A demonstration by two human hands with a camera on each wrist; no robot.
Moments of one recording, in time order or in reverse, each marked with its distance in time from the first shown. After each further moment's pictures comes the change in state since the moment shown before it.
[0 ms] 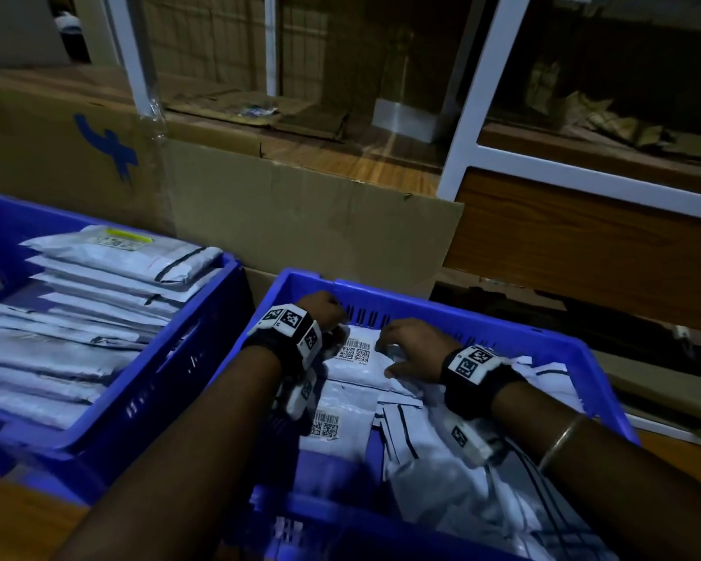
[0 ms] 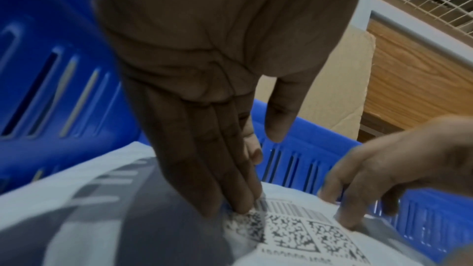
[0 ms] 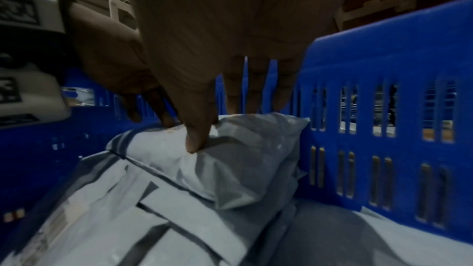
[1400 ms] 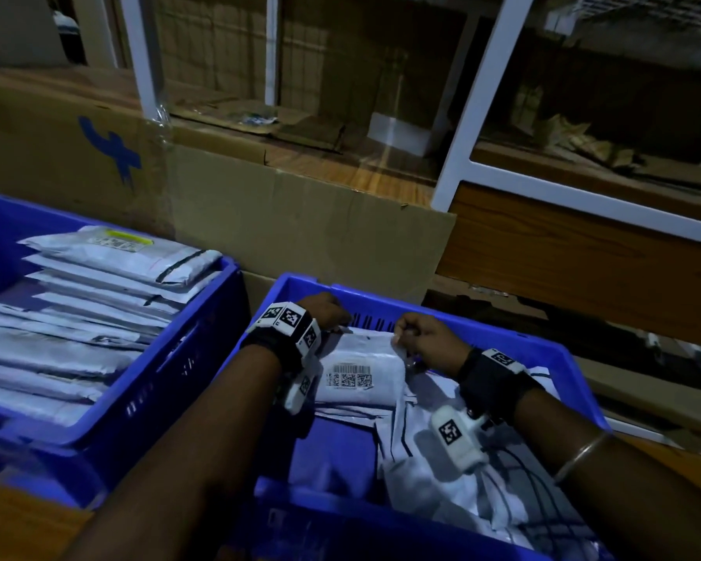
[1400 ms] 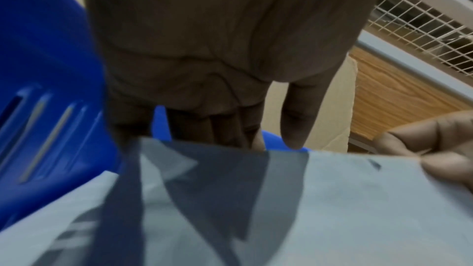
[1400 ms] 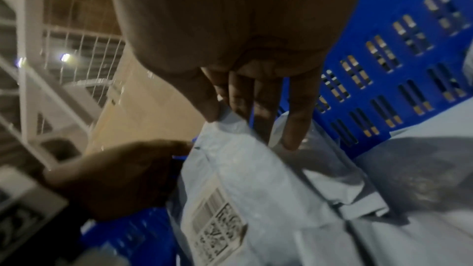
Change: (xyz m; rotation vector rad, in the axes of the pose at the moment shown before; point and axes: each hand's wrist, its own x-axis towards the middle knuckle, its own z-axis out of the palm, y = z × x) left_hand -0.016 0.016 -0.011 0.015 -0.075 0.023; right_hand -0.018 -0.001 -0.008 0.938 0.222 0.260
